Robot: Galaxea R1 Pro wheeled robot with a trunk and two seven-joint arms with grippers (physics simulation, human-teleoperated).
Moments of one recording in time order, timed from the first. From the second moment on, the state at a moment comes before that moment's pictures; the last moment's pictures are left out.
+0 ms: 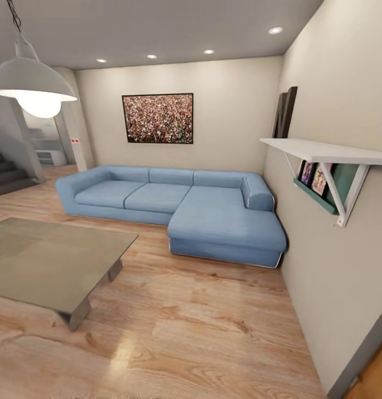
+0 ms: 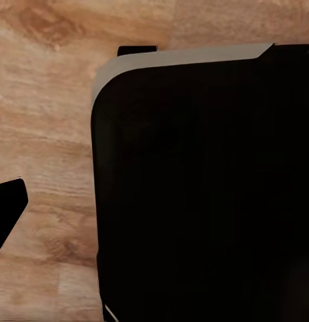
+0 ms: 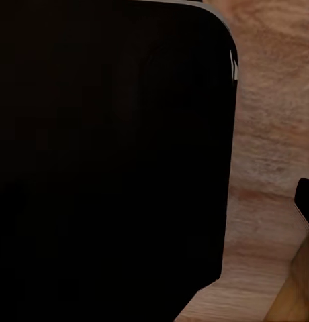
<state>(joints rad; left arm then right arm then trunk) -0.02 0.01 -0.01 -0.04 0.00 -0.08 0.00 0.00 0.01 0.00 0.00 0.00 -0.06 0.00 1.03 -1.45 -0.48</state>
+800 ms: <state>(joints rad) -0.02 0.00 0.00 -0.04 0.00 -0.09 0.00 0.00 0.01 0.00 0.00 0.00 -0.10 0.00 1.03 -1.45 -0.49</state>
